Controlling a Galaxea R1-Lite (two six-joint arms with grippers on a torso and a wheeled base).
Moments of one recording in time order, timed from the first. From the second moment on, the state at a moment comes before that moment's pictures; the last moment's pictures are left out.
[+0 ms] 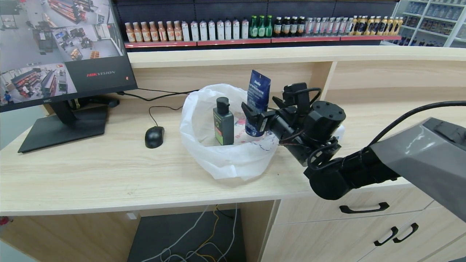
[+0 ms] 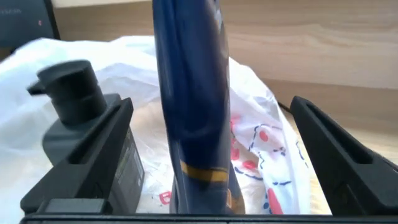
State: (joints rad) left arm 0.00 0.00 0.00 0.00 0.01 -0.01; right arm 0.54 2.19 -1.23 -1.27 -0.07 -0.01
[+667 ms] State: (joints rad) left arm 0.00 0.00 0.00 0.00 0.01 -0.01; right arm 0.55 1.78 -0.65 -1.39 -0.10 0.03
